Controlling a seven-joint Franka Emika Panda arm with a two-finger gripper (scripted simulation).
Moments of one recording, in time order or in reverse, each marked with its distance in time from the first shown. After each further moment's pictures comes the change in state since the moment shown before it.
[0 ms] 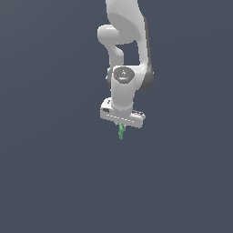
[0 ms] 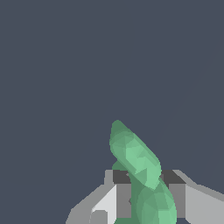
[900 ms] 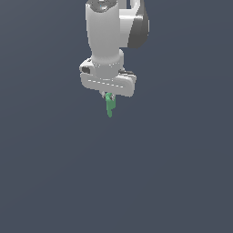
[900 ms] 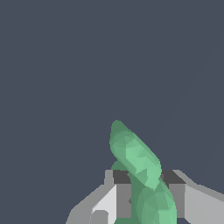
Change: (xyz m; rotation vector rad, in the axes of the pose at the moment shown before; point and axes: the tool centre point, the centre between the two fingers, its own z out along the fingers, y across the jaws) arm -0.015 0.063 -0.158 0.002 0.001 0.001
